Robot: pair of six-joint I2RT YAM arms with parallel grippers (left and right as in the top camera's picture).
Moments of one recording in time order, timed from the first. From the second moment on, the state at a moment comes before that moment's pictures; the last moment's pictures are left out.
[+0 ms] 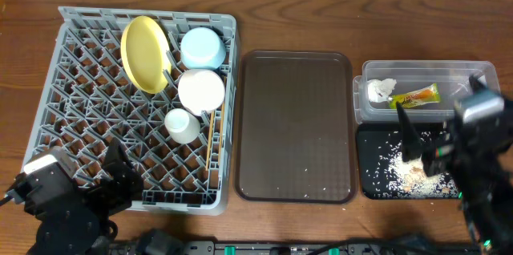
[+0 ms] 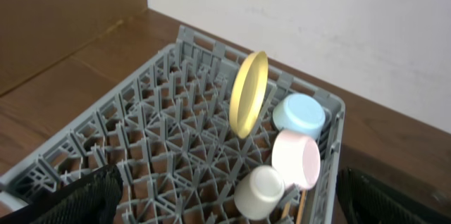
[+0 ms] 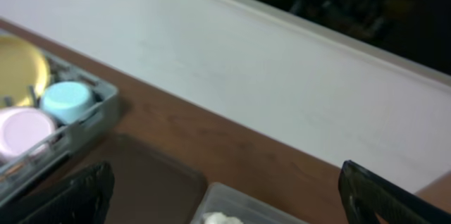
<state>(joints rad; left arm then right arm) -0.45 0.49 1.21 -1.21 -0.67 -0.55 0.27 0.63 1.21 -0.74 0.03 -0.24</state>
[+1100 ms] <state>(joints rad) -0.45 0.49 1.21 -1.21 -0.66 -0.55 0.08 0.01 0.01 0.09 -0.16 -0.07</state>
